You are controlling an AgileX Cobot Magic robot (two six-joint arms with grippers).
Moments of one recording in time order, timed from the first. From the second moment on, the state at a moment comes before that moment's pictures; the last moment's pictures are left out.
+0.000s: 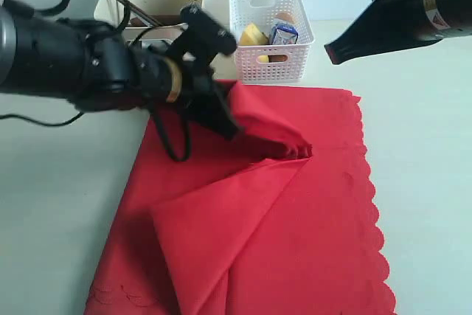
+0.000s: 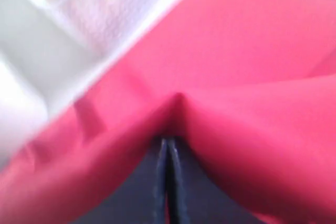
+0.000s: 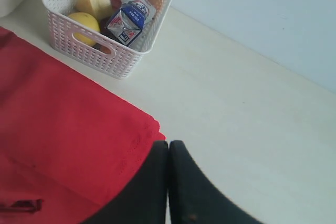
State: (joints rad) left arm -0.72 1.88 -1.05 0.75 0.06 -0.49; right arm 0.79 1.33 -0.92 -0.92 0.66 0.78
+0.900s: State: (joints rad) left arm -0.71 2.12 -1.42 0.75 0.04 -0.51; right arm 0.79 1.33 -0.92 -0.94 0.69 0.81
